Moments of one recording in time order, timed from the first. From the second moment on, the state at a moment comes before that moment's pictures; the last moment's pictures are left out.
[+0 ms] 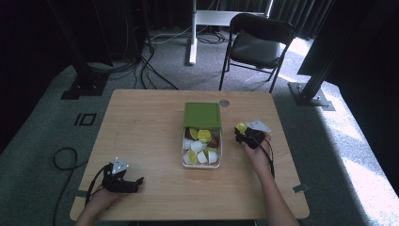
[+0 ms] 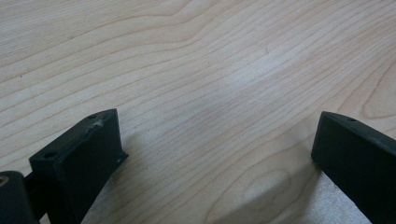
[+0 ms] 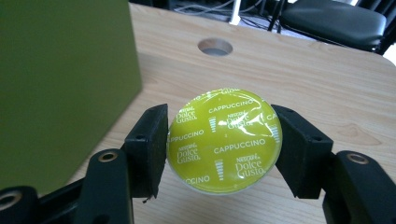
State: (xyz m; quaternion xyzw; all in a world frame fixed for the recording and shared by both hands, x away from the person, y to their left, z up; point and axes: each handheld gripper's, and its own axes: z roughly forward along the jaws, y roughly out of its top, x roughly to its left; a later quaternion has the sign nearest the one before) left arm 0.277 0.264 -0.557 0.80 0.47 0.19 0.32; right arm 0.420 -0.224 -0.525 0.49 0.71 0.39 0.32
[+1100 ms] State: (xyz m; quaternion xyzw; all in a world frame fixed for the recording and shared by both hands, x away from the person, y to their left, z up) left arm 0.277 0.264 -0.557 0.80 0.47 0.19 0.32; right arm 0.431 -0.244 -0.538 0.52 0.70 0.40 0.31
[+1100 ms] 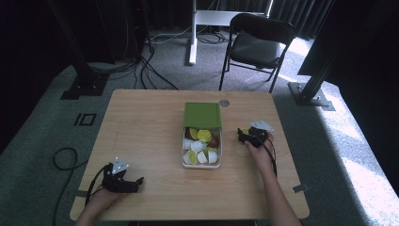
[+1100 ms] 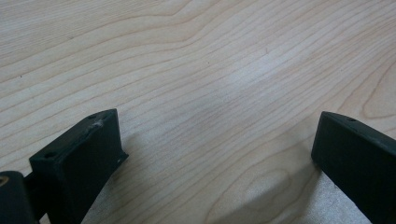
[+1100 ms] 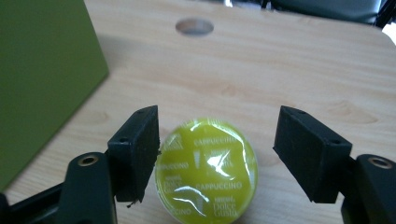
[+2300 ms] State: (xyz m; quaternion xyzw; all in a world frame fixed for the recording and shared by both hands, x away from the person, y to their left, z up) left arm 0.277 0.264 -0.557 0.80 0.47 0.19 0.32; right arm 0.328 -0.264 -0.521 0.23 0.85 0.44 0.16
